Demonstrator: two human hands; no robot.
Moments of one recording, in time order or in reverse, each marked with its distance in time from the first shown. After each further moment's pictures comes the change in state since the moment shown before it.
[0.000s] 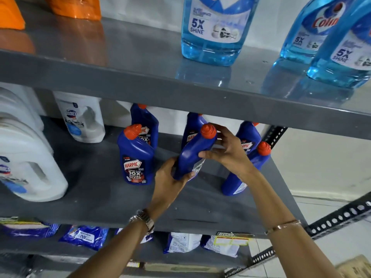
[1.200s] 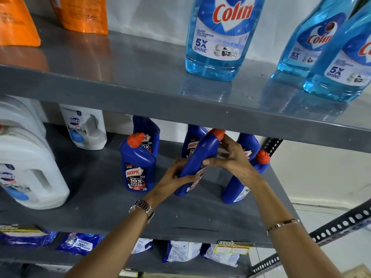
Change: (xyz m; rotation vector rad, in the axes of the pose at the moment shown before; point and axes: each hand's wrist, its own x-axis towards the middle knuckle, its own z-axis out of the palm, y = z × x) left_hand 0.027 0.018 -0.013 -0.389 -0.533 -0.189; right_hand -0.001 -0.015 -0.008 -0.041 -0.041 0.045
